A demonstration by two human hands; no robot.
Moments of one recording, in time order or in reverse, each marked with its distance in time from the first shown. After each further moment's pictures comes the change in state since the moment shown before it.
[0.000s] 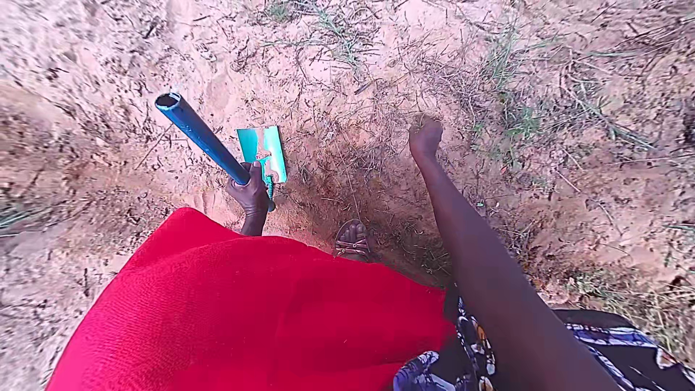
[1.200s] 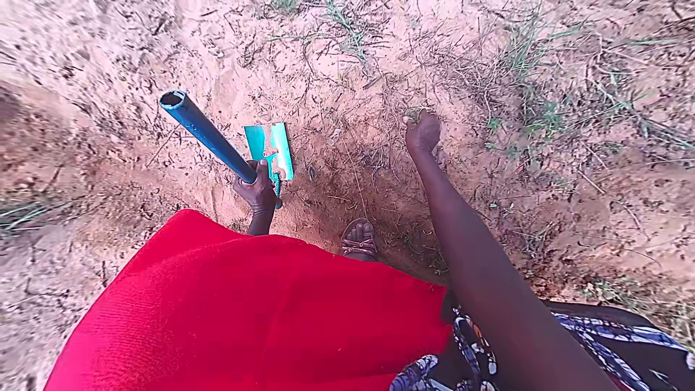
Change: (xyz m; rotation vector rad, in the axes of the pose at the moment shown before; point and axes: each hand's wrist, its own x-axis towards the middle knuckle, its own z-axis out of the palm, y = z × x) left_hand -0.002 0.002 0.001 -0.009 0.004 0.042; right_hand 0.002 -0.018 0.023 -0.079 -0.024 -0.001
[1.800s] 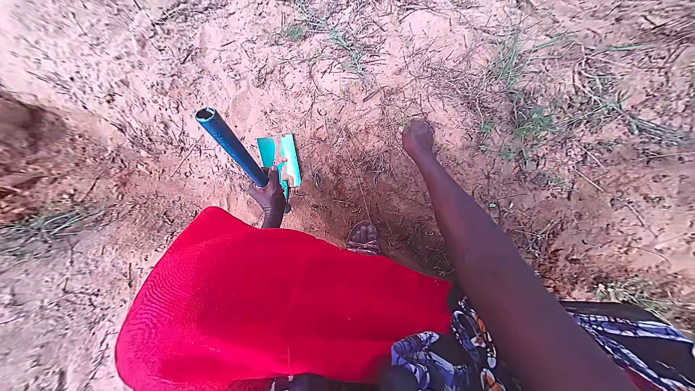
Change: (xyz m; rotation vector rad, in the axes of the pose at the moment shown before) left_hand 0.000 0.001 -0.001 0.050 0.002 -0.033; right_hand -0.007 -0.010 -0.017 -0.141 -0.233 -0.076
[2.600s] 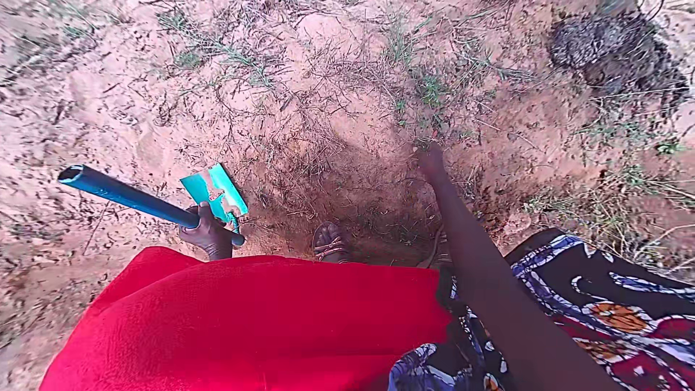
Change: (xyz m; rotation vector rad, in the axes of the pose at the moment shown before) left_hand -0.001 0.013 0.004 -0.021 0.001 -0.059; right_hand -0.090 0.212 -0.010 0.716 0.309 0.293
